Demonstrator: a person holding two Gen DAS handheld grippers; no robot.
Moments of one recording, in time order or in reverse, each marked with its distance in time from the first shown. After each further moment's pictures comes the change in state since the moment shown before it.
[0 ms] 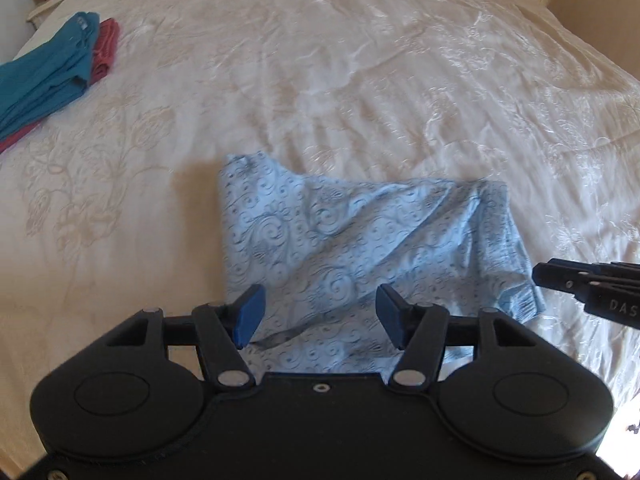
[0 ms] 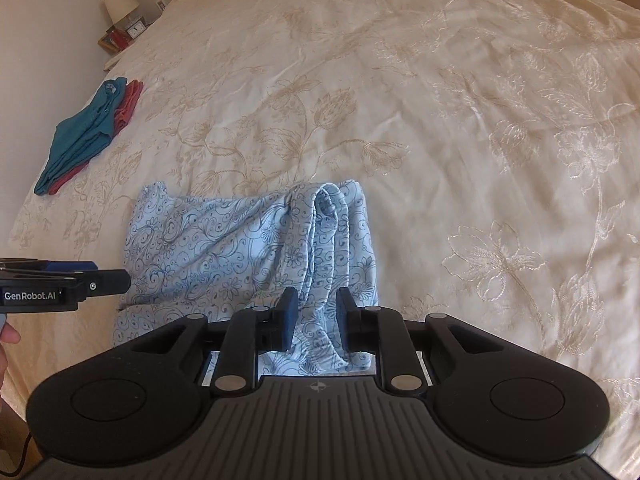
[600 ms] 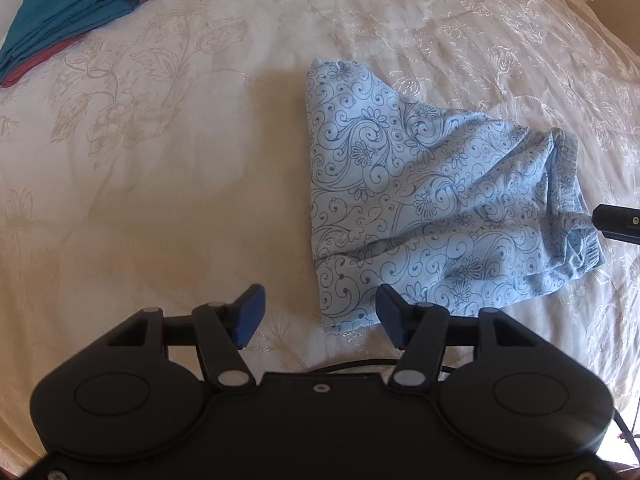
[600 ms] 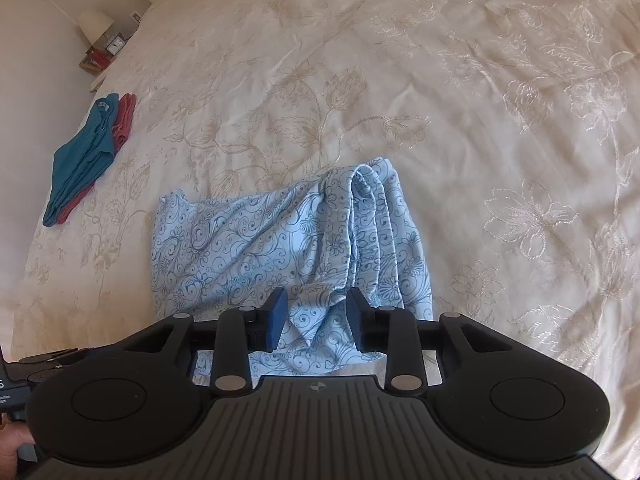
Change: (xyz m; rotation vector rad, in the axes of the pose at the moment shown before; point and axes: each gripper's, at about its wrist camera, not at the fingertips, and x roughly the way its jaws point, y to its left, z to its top) left arm 0.019 0.045 -0.046 -0.058 0.078 0.010; right arm 0.004 0.022 0.001 0.158 0.055 0.027
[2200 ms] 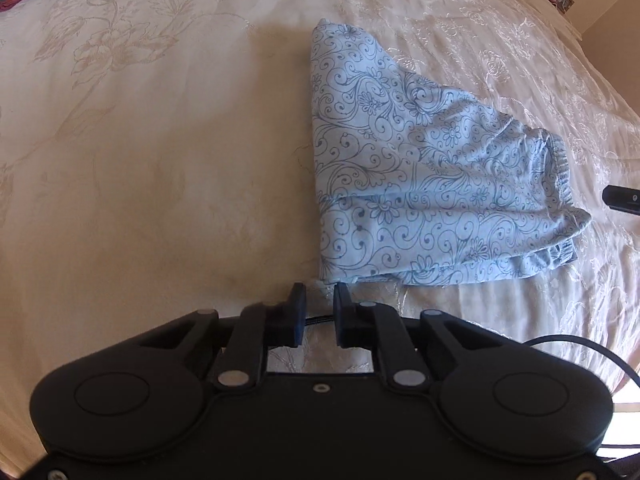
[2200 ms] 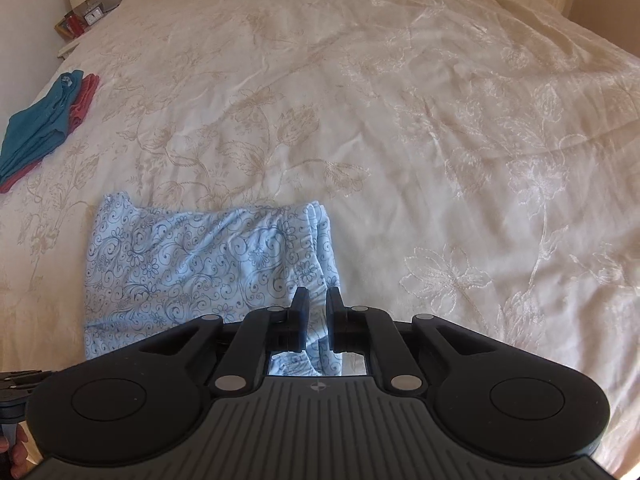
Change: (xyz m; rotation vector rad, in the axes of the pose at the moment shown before) left arm 0.010 0.024 -0.039 -0.130 -0.024 -0.164; right arm -0.023 0.008 0.016 -0.179 -0.079 -0.223
